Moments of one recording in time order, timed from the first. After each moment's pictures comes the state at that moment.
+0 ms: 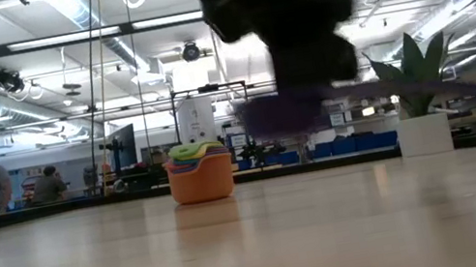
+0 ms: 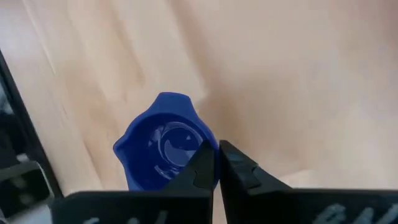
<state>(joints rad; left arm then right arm) -0.31 1.19 1.49 -1.35 -0.24 -0.64 0.33 2.01 1.50 -0.66 -0.05 0.82</state>
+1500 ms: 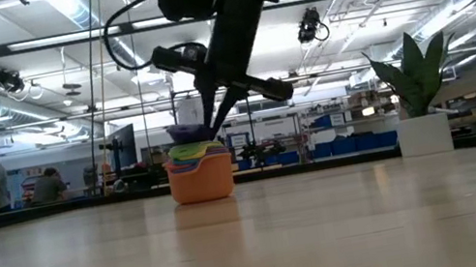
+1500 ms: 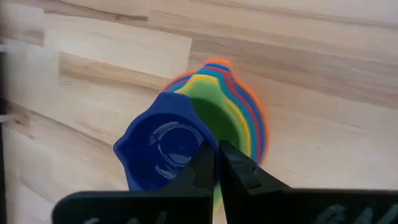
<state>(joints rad) -0.31 1.05 1.49 -1.40 -0.34 -0.53 -0.07 2.11 1.75 -0.73 0.06 1.33</state>
